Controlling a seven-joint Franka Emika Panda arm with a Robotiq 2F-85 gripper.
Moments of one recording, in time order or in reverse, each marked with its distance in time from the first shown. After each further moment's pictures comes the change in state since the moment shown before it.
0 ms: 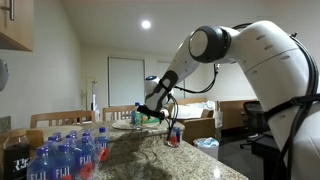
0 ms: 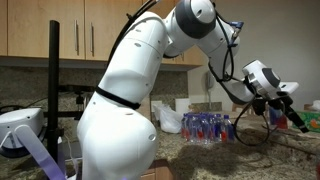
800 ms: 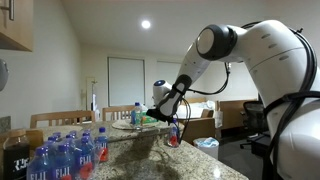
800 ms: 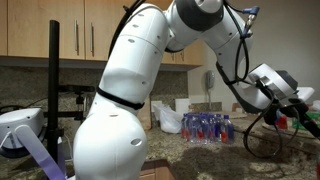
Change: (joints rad) arm -0.217 -0.031 0.139 -0.097 -0.259 0.083 0.203
